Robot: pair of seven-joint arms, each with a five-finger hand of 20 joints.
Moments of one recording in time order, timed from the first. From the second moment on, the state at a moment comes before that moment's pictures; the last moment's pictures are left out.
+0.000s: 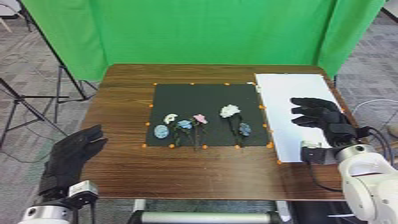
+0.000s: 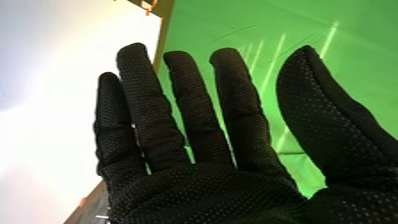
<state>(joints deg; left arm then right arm) 143.8 -41.9 -95.7 -127.1 33.5 25.6 29.8 -113.1 -60.9 99.4 -120.6 -79.7 2.5 16.9</state>
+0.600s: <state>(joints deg) 143.4 -42.2 -95.2 -127.1 33.6 25.6 29.8 -112.4 -60.9 99.3 -120.6 -79.7 2.4 17.1</state>
